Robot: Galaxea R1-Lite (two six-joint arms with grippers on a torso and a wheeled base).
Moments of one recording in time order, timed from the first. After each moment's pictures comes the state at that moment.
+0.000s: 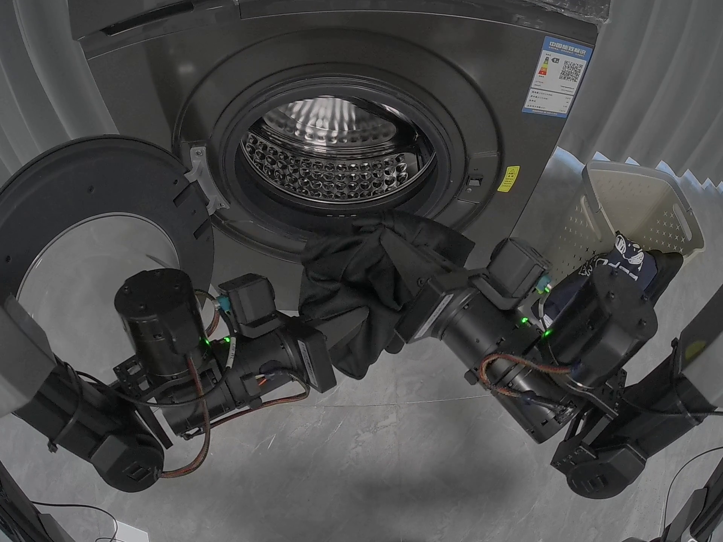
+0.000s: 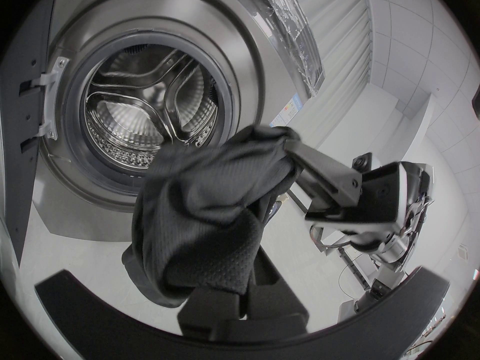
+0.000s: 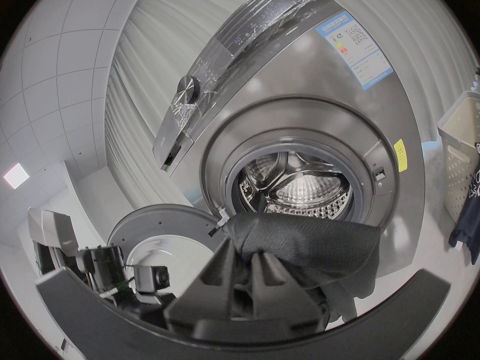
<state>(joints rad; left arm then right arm) -0.64 1.80 -0.56 -1.25 -0.23 -0.31 0.89 1.91 -0.72 -1.54 -0.22 0.29</state>
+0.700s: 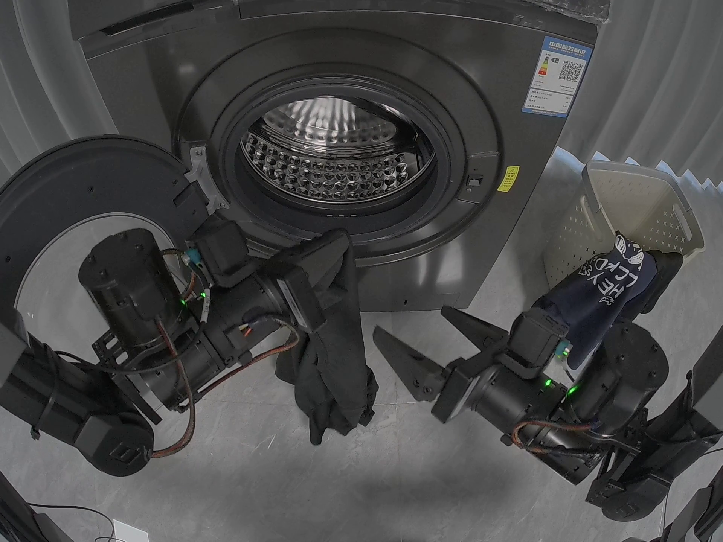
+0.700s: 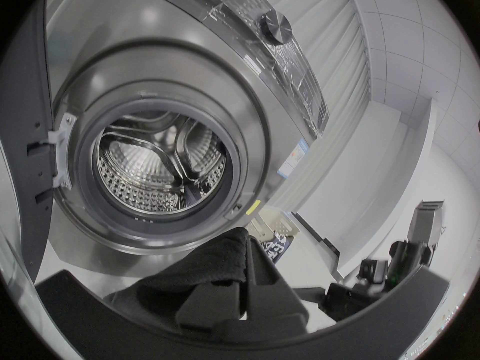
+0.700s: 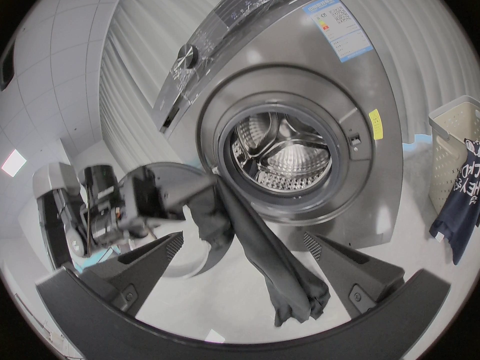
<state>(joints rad) -0.64 1.75 -0.63 -1.30 -0.11 -0.31 0.89 1.86 -0.45 -1.54 -0.20 0.28</state>
